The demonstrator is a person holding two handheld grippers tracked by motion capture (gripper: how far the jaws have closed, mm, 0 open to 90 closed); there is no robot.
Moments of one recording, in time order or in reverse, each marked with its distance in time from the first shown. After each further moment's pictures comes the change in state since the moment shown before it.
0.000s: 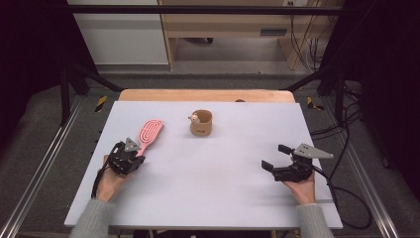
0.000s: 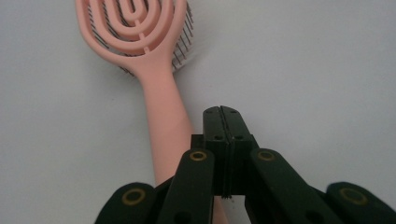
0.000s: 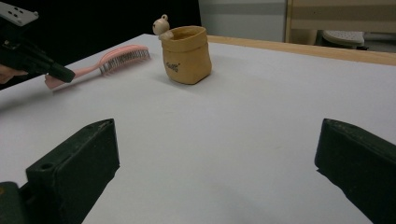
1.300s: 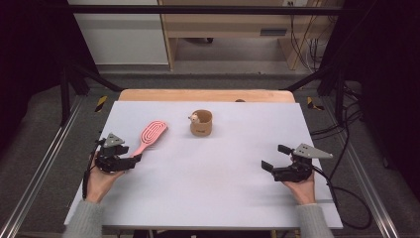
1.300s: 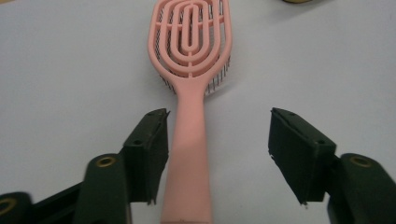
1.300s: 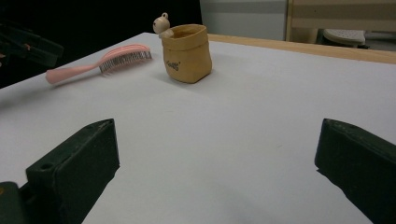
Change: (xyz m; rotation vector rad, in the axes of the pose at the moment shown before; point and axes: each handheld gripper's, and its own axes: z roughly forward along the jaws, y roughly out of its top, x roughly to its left) left arm 0.019 -0.004 -0.032 -0.154 -0.008 -0.157; right arm 0.000 0.000 0.001 0.007 -0.001 -0.002
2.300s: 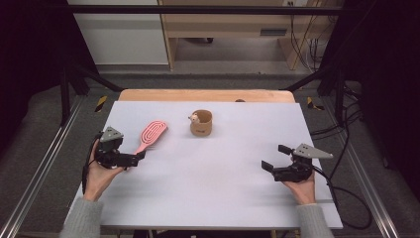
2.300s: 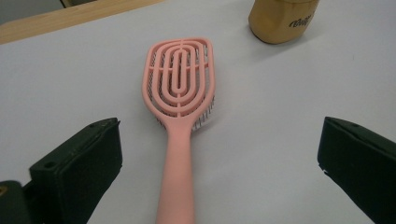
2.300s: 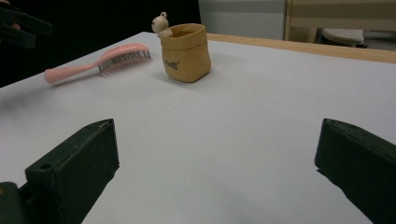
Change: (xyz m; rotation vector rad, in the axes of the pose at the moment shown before) left arm -0.005 0.024 -0.012 -0.062 -0.030 0.006; right arm 0.000 0.000 -0.001 0.001 -0.003 0.001
